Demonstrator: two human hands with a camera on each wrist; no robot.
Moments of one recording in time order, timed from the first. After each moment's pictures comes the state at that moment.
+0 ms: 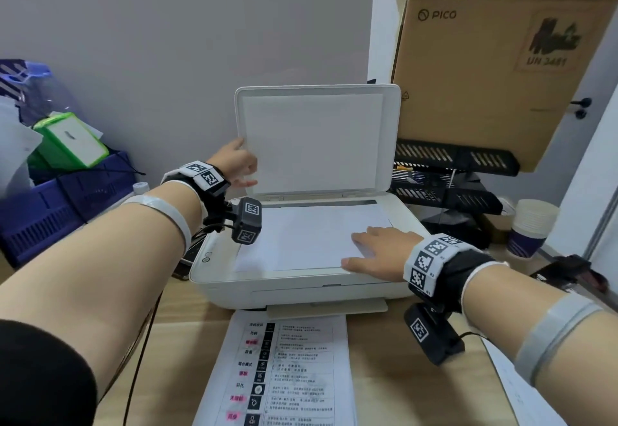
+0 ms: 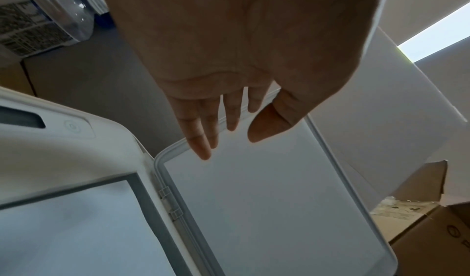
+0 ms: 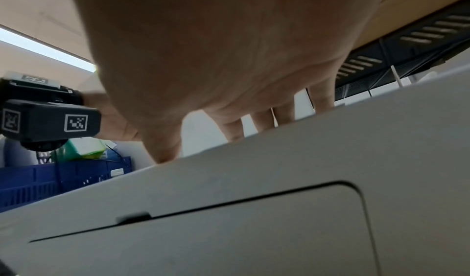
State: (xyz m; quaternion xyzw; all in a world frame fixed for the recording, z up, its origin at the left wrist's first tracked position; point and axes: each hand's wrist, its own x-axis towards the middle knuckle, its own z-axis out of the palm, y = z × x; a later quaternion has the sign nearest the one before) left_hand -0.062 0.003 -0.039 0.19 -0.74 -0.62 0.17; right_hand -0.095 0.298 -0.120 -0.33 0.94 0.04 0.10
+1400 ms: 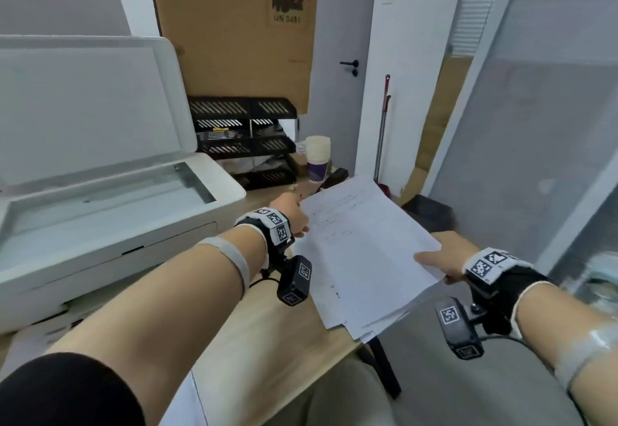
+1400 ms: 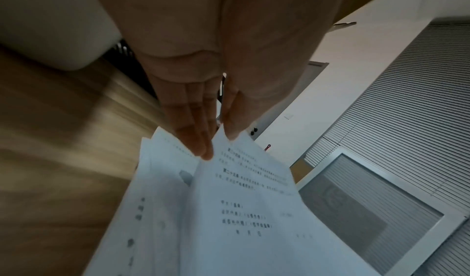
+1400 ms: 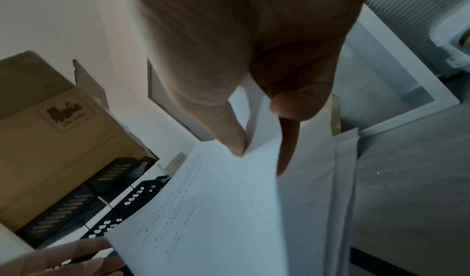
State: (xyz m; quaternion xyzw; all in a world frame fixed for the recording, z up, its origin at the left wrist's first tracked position) left_hand -0.090 0.398 -0.187 -0.01 -0.90 -0.43 -0.10; right_hand 0.028 0.683 -0.205 0.20 0.92 -0.34 0.07
